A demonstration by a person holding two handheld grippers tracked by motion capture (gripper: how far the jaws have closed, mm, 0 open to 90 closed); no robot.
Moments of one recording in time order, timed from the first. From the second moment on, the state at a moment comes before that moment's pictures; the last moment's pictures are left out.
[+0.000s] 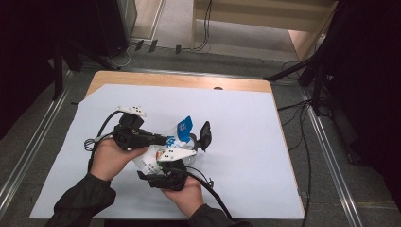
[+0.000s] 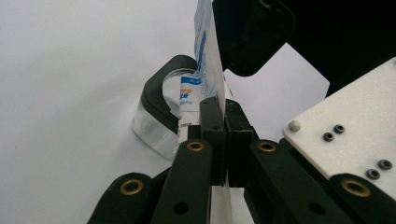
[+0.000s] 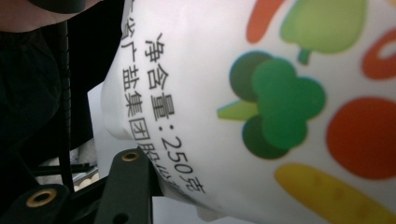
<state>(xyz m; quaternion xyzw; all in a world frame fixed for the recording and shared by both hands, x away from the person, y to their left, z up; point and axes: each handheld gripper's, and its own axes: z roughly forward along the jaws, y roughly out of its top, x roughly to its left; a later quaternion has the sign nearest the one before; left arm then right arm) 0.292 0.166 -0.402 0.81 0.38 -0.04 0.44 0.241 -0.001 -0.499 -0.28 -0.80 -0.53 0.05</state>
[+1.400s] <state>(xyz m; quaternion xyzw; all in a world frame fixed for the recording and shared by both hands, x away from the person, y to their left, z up) 0.293 0.162 -0.402 0.80 0.38 -0.04 0.46 0.243 -0.002 -0.494 -0.29 -0.79 -0.54 0.08</state>
